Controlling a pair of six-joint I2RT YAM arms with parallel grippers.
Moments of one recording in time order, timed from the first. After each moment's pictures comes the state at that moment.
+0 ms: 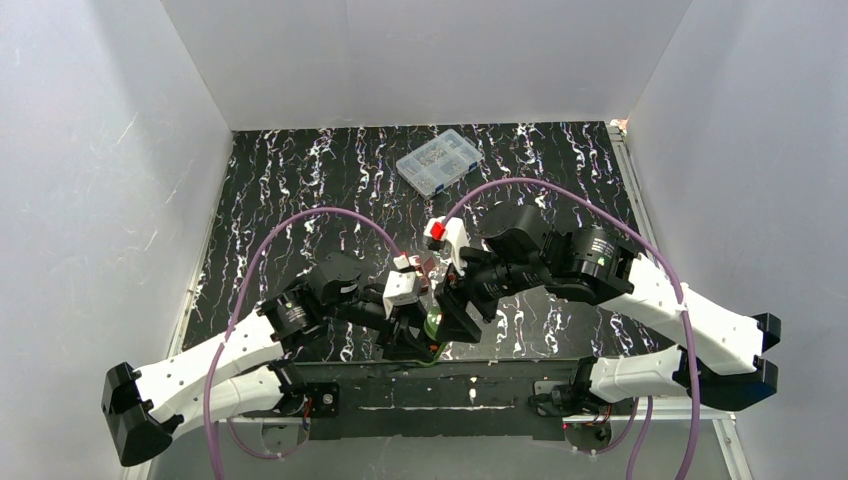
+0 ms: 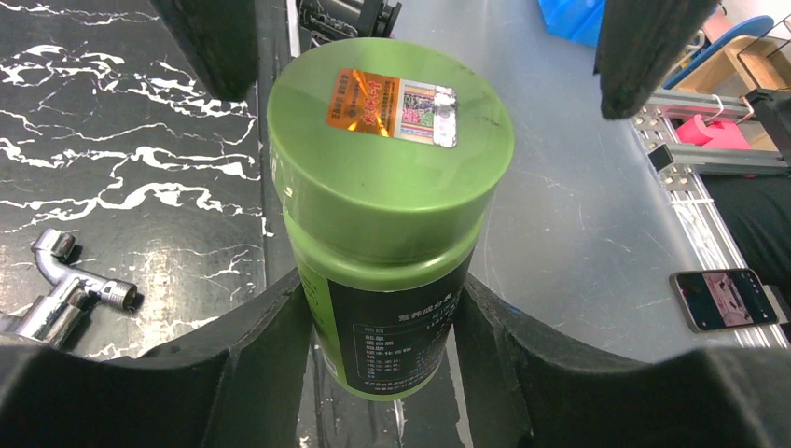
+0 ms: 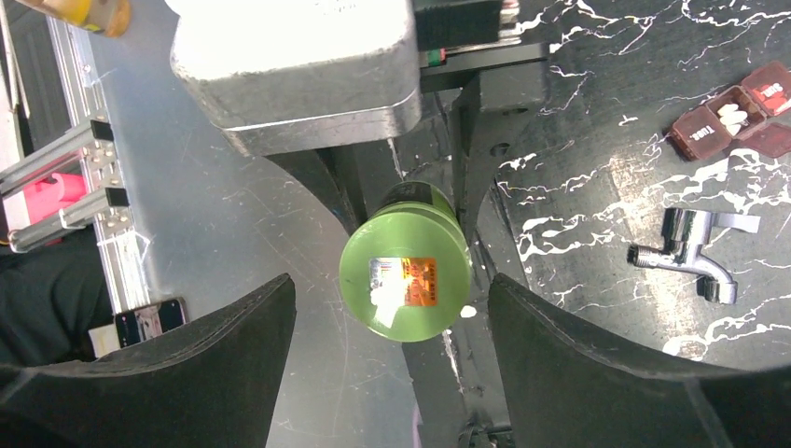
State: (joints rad) left arm -0.96 0.87 0.69 -0.16 0.83 -0.04; right arm 1.17 1.20 1.54 -1.03 -0.35 0.18
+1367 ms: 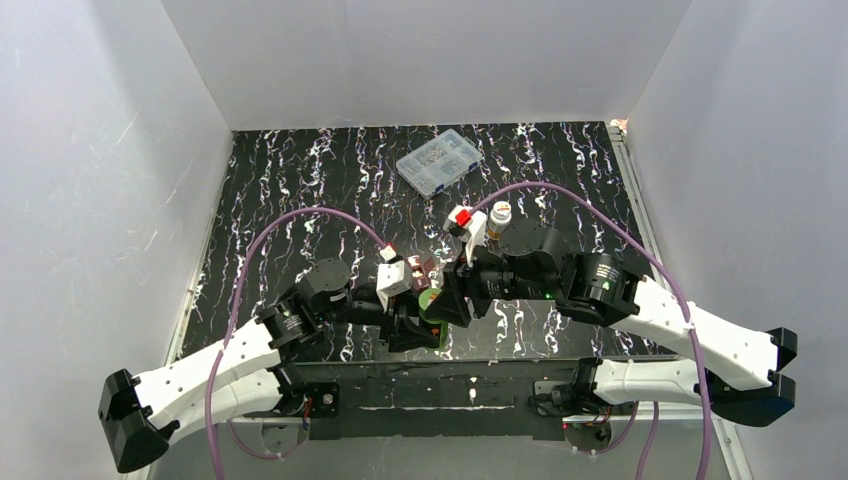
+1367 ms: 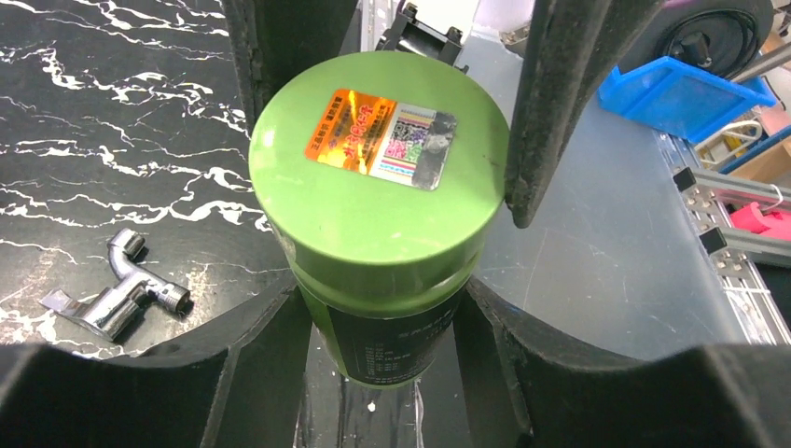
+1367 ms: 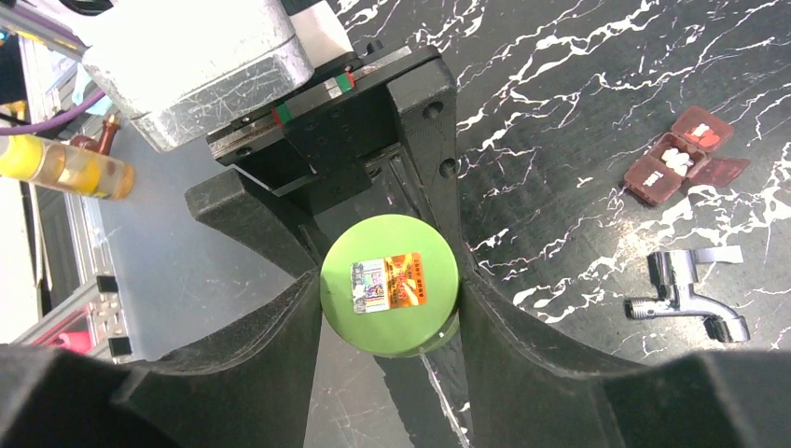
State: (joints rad) left arm -0.95 0.81 0.61 0.02 0.67 -0.16; right arm 1.18 1.06 1.27 -0.68 -0.17 0.38
